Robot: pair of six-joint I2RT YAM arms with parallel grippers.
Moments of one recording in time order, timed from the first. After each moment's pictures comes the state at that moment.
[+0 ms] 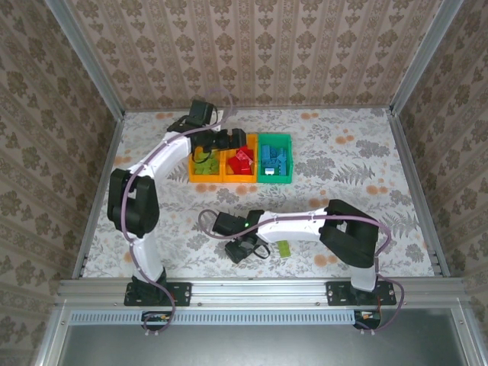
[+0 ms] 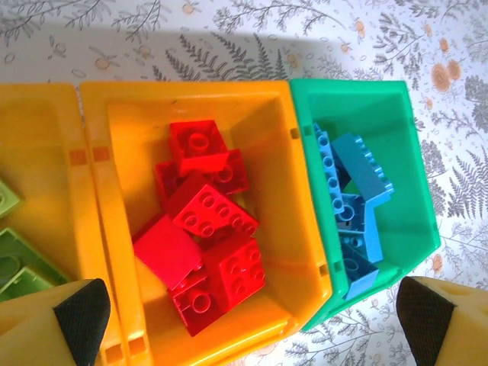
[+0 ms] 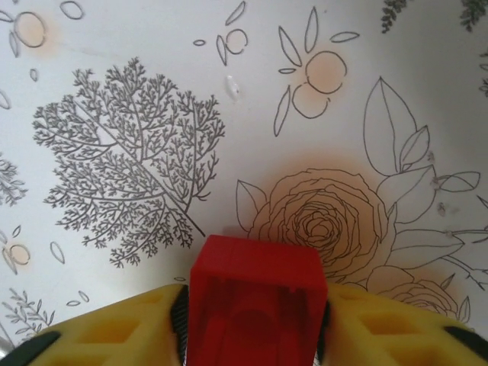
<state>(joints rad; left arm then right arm) -0.40 1.89 1.57 -0.56 0.35 -0.37 1.15 1.90 1.22 -0.66 0.03 0.48</state>
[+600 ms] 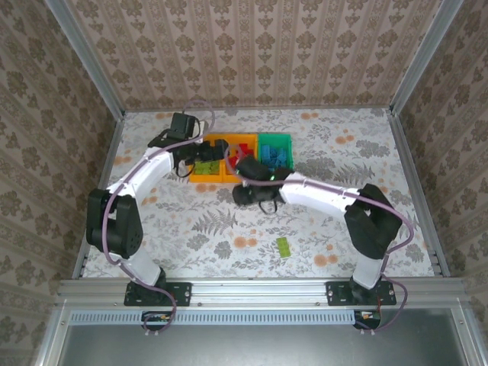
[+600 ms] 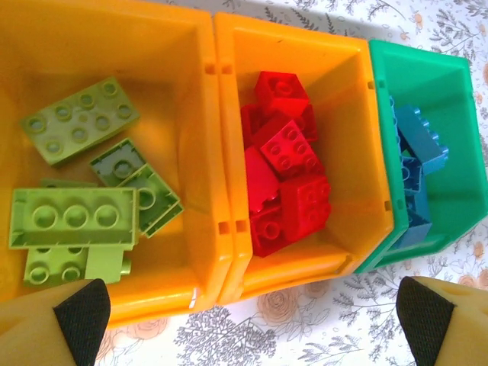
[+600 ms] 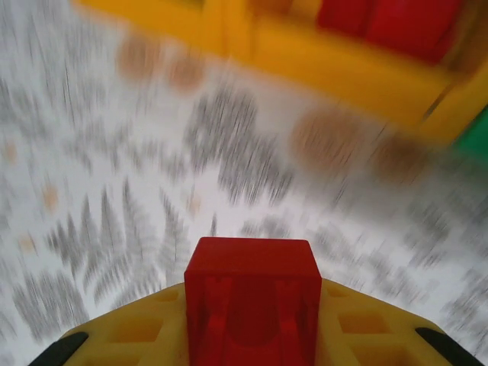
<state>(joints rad) -0.35 1.65 1.30 -0.54 0.28 -0.37 0.78 1.81 1.37 -0.51 0.00 0.51</state>
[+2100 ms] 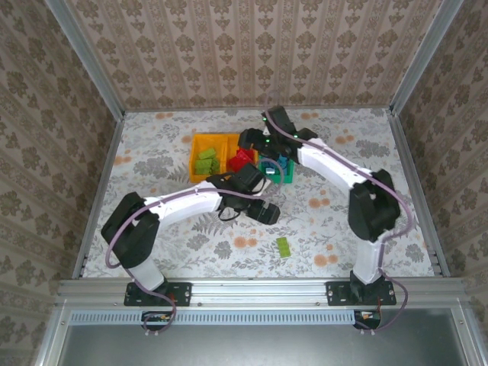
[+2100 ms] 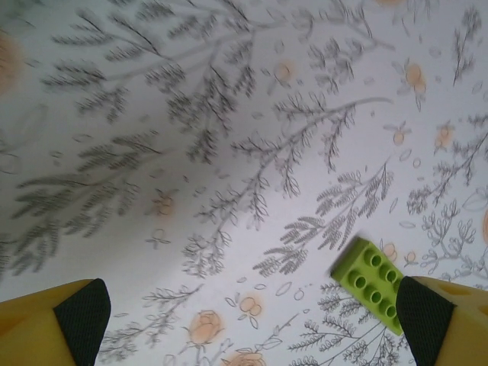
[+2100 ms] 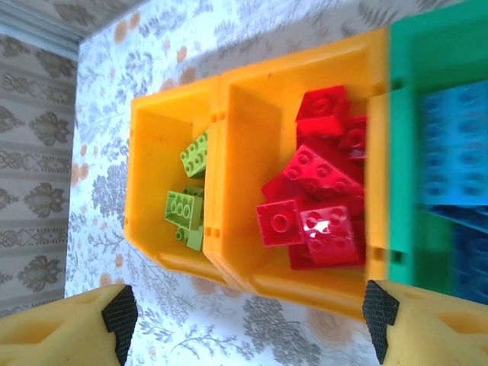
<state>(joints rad) -0.92 1.68 1.13 -0.54 0.21 -0.35 0.50 1.83 1.56 -0.46 -0.14 0.76</state>
